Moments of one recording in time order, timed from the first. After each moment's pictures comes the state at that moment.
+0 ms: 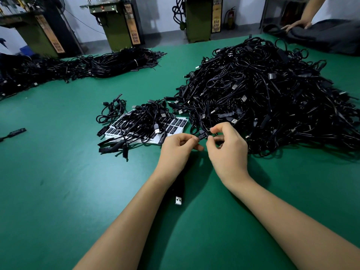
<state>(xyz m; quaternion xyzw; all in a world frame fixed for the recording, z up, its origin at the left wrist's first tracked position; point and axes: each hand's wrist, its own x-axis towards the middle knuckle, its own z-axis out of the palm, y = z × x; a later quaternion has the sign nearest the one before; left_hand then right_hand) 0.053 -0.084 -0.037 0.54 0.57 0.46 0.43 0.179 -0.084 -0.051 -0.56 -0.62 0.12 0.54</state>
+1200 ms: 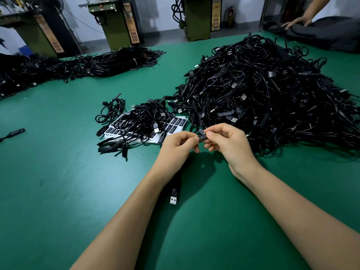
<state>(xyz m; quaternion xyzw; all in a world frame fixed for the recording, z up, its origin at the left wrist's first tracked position) 0.046 -0.083 -0.036 0.58 0.52 0.45 0.44 0.196 -0.067 -0.047 -0.44 -0.51 0.50 0.54</state>
